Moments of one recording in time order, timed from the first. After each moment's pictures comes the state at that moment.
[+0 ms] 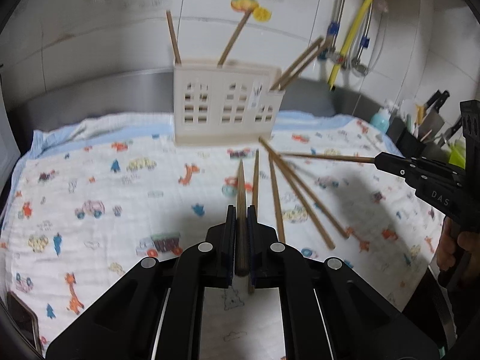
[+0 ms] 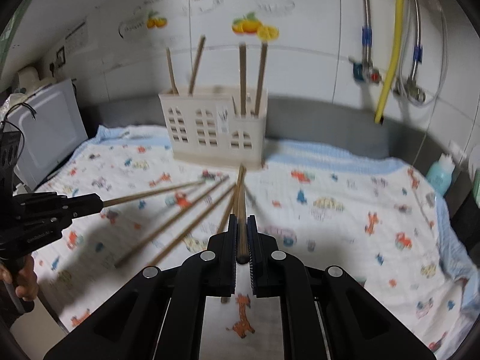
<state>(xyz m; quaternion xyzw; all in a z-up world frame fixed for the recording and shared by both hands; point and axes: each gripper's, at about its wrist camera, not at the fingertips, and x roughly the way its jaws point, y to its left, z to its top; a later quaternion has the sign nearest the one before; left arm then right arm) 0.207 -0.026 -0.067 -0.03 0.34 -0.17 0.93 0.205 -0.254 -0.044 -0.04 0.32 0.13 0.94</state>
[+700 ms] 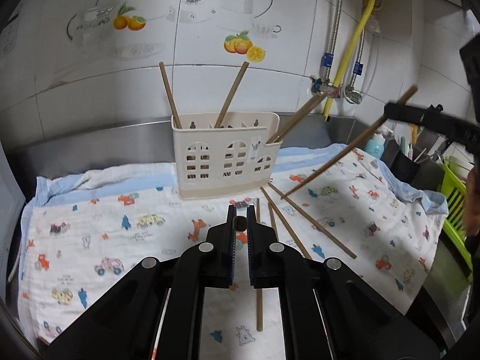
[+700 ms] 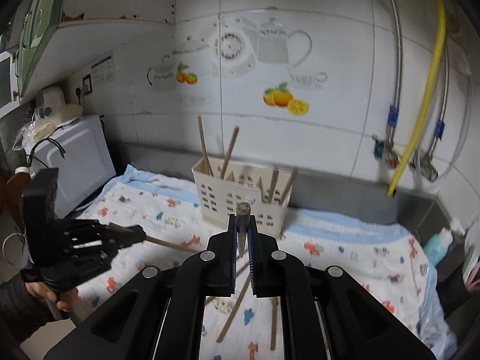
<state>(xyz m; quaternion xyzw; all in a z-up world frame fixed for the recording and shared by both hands) 0.236 -0.020 -0.010 -0.02 0.30 -0.19 0.94 0.231 -0.233 0.076 -0.06 0.27 0.19 0.94</state>
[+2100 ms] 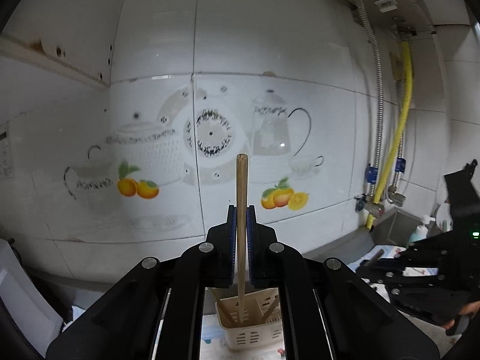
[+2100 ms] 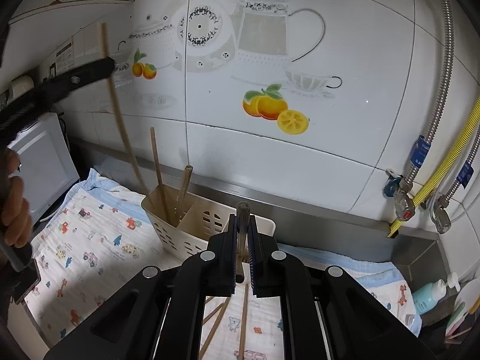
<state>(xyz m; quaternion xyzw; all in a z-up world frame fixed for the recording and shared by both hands) 0.355 -0.031 0.138 0.02 0.11 -0.11 0.99 0.368 -0.211 0.074 -0.10 0.31 0.16 0.93</state>
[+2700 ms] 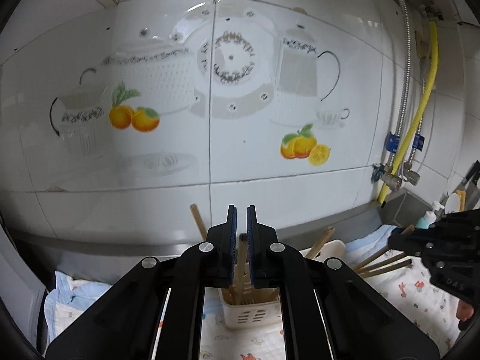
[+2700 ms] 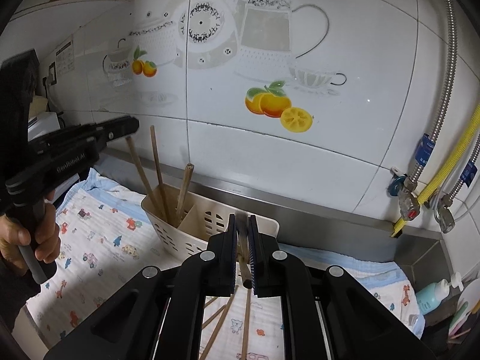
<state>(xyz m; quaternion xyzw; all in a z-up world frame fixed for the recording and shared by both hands) 0.392 -0.015 0.082 -0.01 0.20 -0.10 0.97 0.369 -0.208 0.072 -0.09 0.31 0.16 0.93</state>
